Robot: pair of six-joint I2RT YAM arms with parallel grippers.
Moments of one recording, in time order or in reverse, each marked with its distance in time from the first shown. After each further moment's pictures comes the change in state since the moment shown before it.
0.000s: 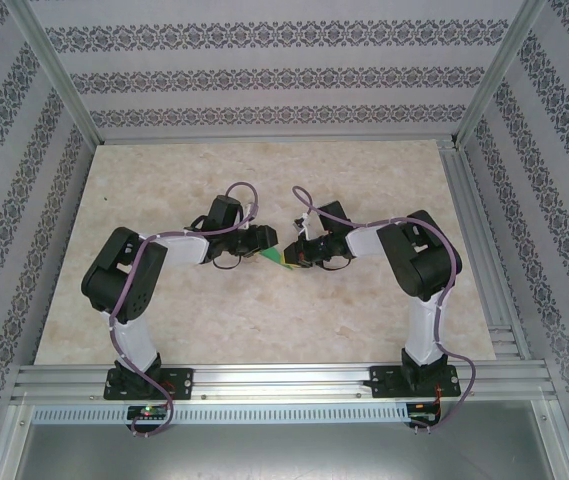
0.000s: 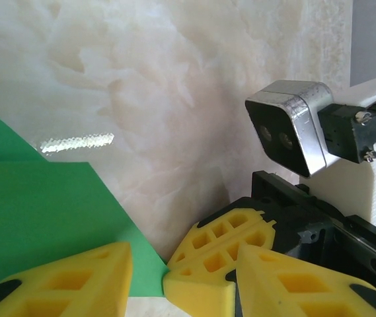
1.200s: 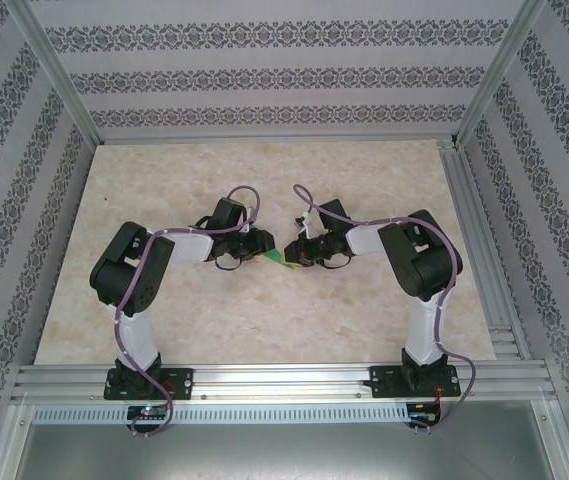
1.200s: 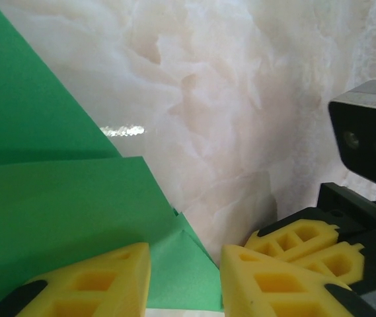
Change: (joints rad) left arm 0.000 0.067 0.037 -0.069 -0.061 0.006; right arm -0.005 -0.015 0.019 -0.059 0.024 -0.012
